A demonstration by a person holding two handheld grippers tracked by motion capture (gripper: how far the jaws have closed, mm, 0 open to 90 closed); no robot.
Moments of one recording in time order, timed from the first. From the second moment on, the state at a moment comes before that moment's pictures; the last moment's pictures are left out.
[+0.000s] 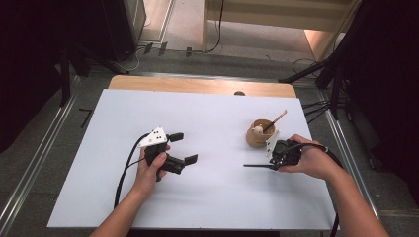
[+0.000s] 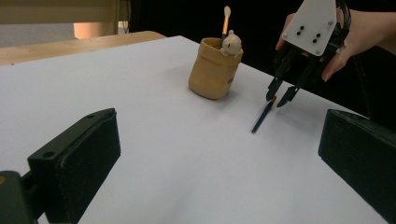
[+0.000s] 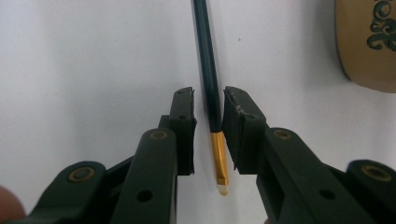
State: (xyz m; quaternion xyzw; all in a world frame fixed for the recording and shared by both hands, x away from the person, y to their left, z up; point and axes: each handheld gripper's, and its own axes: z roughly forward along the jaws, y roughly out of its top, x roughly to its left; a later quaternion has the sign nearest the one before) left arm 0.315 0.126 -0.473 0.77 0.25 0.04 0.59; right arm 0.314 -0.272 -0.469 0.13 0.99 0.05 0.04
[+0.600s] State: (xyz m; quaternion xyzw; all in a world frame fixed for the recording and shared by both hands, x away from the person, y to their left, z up) left arm 0.314 0.125 -0.473 0.77 0.25 0.04 0.59; right arm 0.317 -0.272 -0.480 0.12 0.99 0.01 0.03
